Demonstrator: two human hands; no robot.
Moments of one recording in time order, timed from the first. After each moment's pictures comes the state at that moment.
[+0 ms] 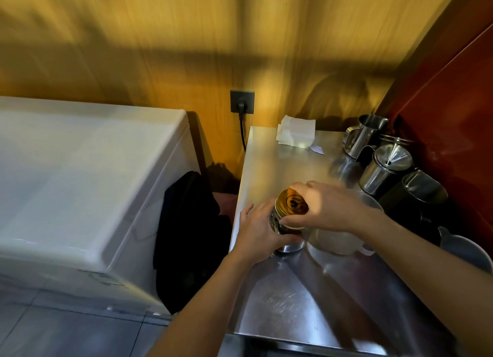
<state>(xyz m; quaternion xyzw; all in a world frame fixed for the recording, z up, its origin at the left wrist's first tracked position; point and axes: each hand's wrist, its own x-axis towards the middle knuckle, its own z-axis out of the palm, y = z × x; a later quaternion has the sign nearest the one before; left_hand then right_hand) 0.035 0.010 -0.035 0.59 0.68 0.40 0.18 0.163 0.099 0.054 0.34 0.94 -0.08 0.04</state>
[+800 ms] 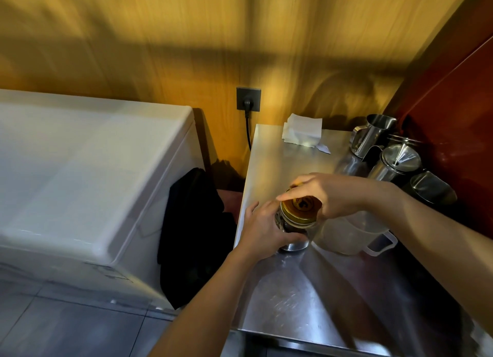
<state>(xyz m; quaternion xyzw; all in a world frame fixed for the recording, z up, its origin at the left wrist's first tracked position) 0.032 0.011 -0.037 0.58 0.68 0.40 0.18 0.152 0.117 0.084 0.15 0.97 -0.16 0.14</state>
